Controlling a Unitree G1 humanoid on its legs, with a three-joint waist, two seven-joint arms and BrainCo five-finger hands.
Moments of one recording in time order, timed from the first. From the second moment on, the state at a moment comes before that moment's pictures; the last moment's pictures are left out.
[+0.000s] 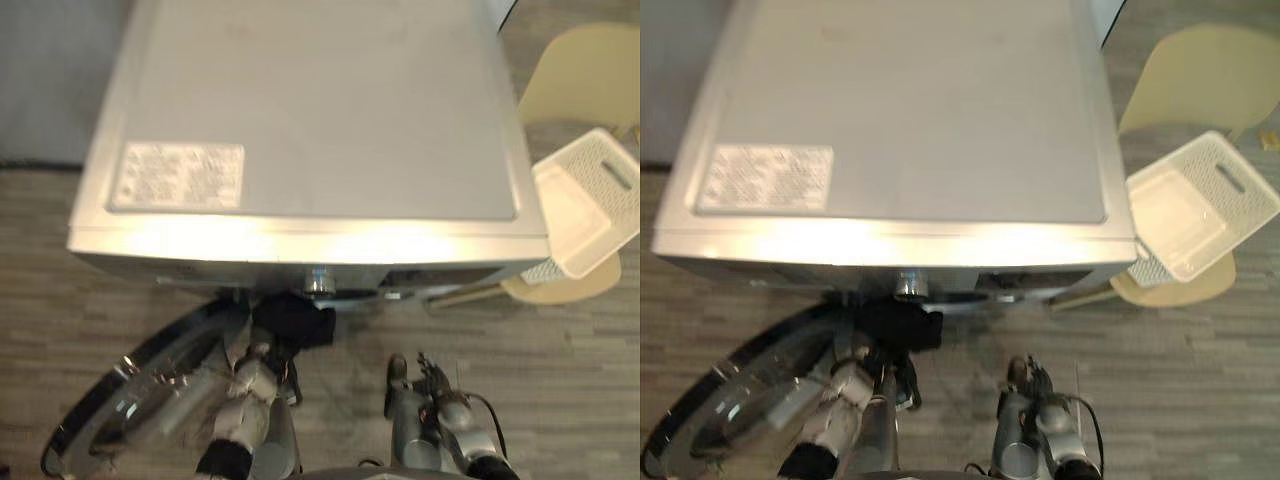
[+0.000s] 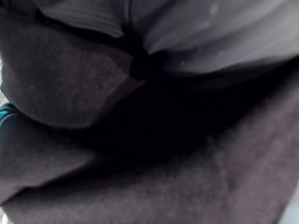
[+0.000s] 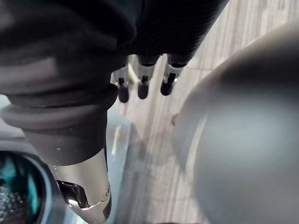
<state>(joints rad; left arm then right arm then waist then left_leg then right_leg) -0.11 0.03 -0.14 0.38 -0.69 -0.09 0.12 -0.03 -0.06 0.08 0.65 -0.03 -0.01 -0.13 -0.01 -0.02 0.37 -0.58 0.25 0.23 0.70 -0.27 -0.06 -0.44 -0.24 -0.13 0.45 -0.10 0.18</state>
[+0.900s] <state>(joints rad) -1.08 0.09 0.21 0.39 -1.17 -0.38 0.40 -0.03 0.06 0.26 0.17 1.00 -0.29 0.07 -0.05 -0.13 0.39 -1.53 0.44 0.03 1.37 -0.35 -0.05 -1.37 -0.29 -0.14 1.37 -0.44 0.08</state>
